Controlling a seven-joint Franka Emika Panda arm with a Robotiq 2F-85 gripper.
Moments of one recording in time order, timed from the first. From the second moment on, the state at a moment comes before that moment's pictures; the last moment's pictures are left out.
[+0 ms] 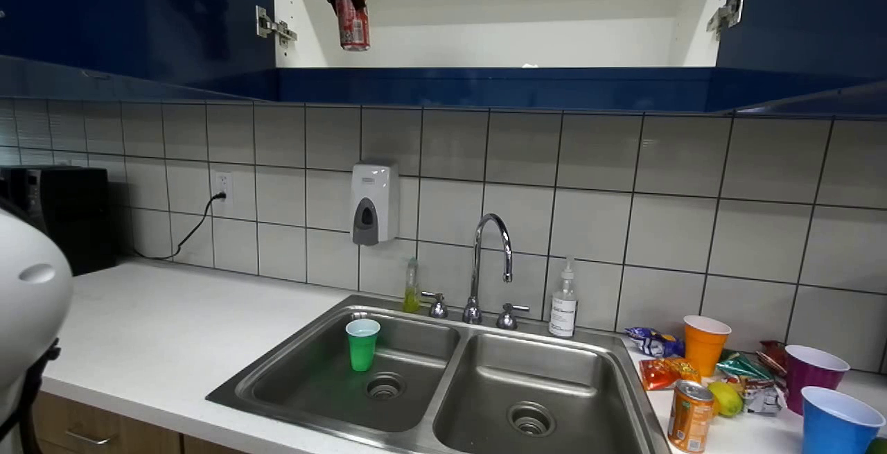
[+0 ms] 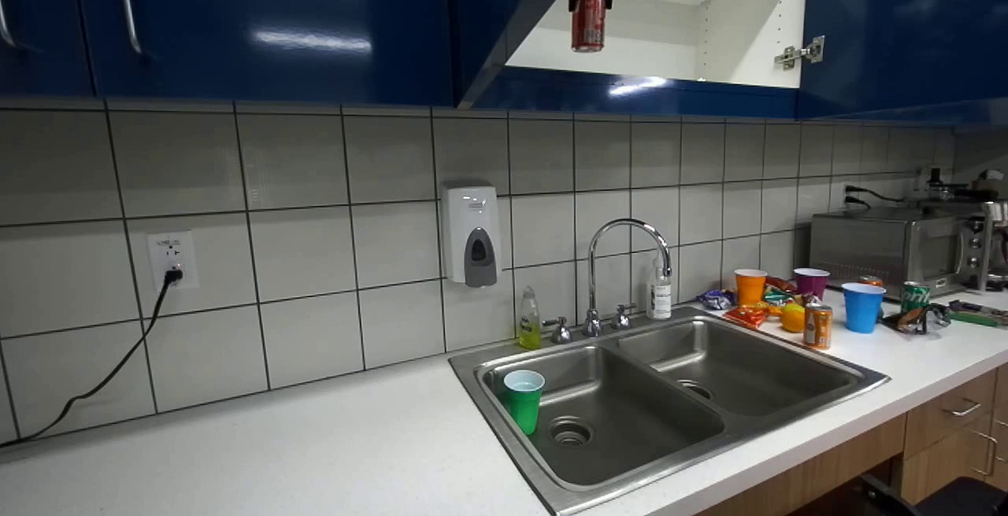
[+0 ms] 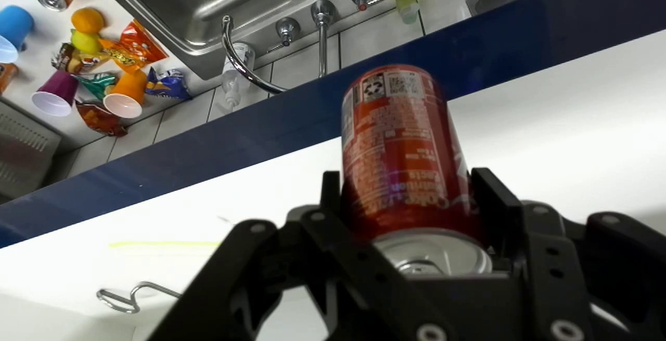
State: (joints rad) arm -0.02 -0.11 0.21 -1.33 -0.33 1.71 0.56
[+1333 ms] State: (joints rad) arm -0.03 0.00 0.17 -1.21 -0.34 1.71 0.56
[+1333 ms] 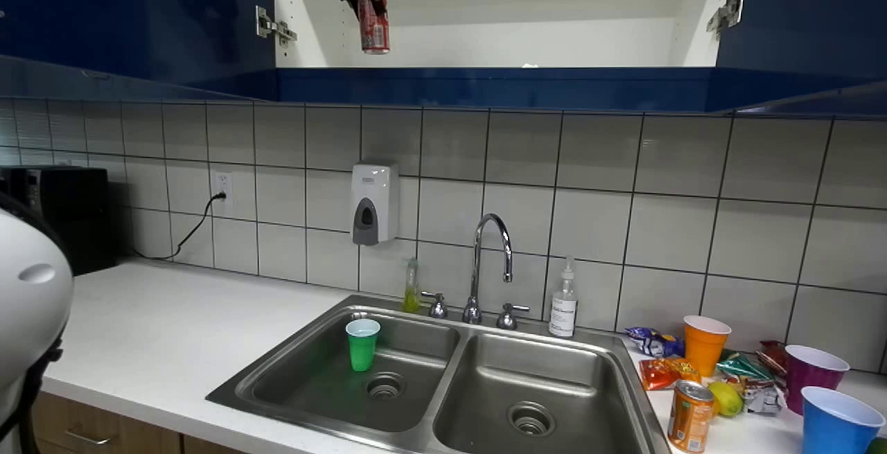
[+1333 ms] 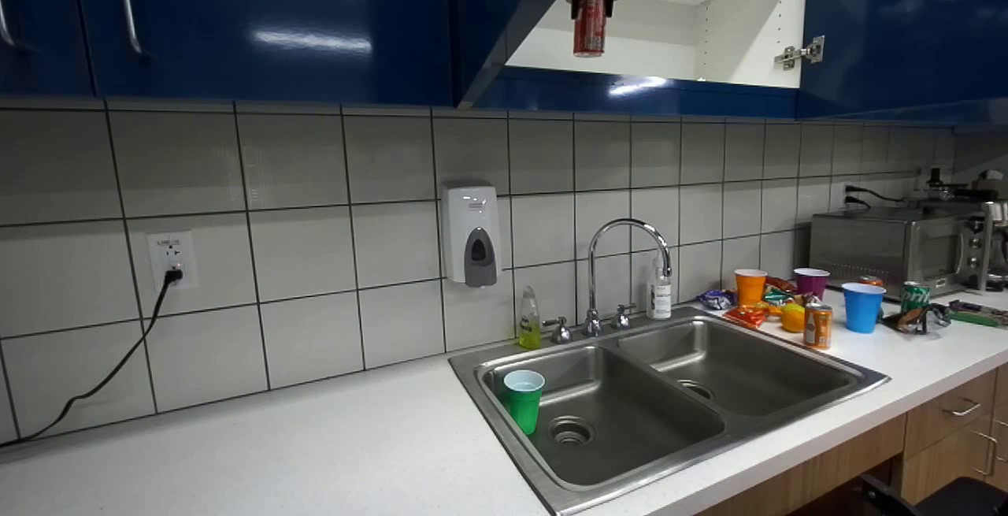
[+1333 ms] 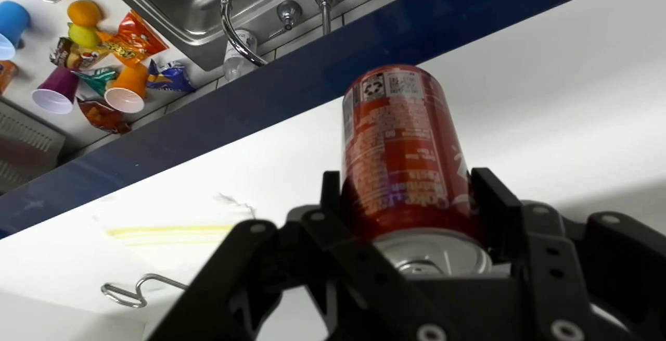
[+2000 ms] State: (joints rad) arm -0.03 0.08 0.16 -1.13 -0.34 1.71 0.56
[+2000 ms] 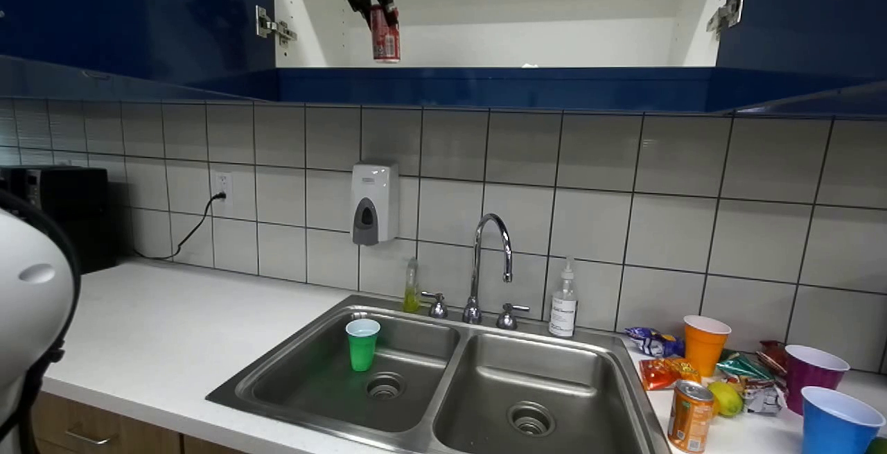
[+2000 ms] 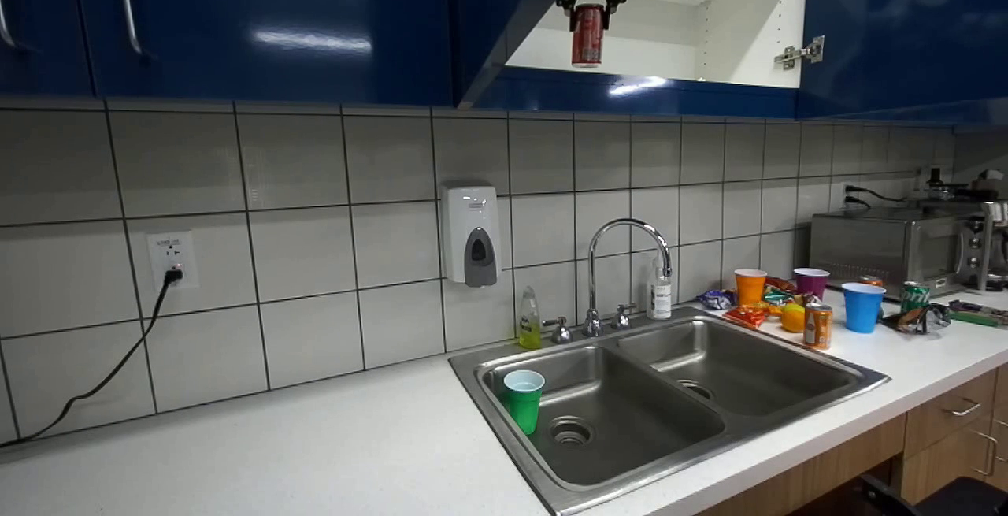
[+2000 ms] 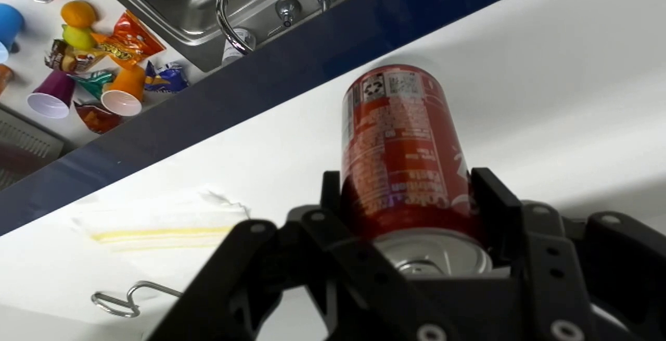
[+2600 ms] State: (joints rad) arm -0.03 0.16 0.16 -1.05 -0.34 1.71 0.56
